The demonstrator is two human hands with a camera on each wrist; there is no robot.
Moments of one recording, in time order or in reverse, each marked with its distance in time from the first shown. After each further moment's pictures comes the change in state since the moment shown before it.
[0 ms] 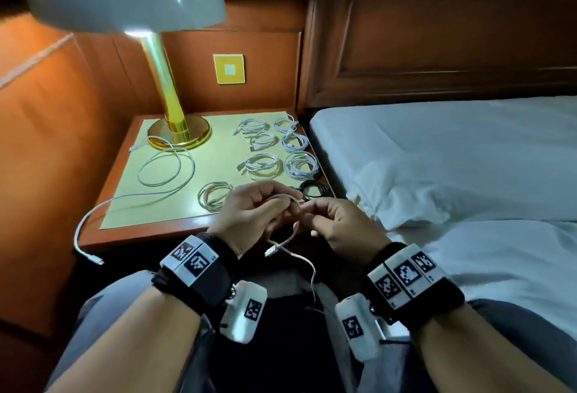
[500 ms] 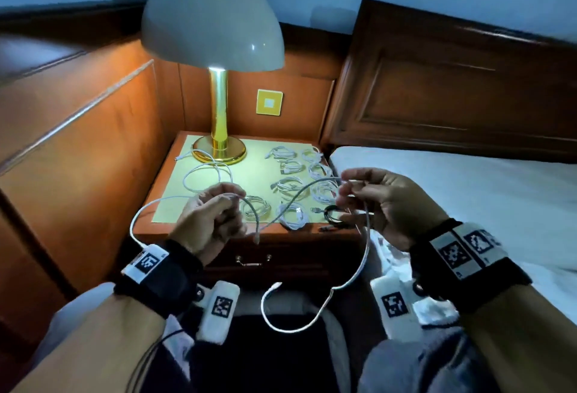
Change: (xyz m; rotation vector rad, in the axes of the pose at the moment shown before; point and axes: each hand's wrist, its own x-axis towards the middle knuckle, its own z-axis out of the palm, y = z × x) left_hand -0.060 0.017 -0.113 -0.650 0.221 -0.072; right_hand -0.022 -0.105 0.006 0.355 0.052 0.003
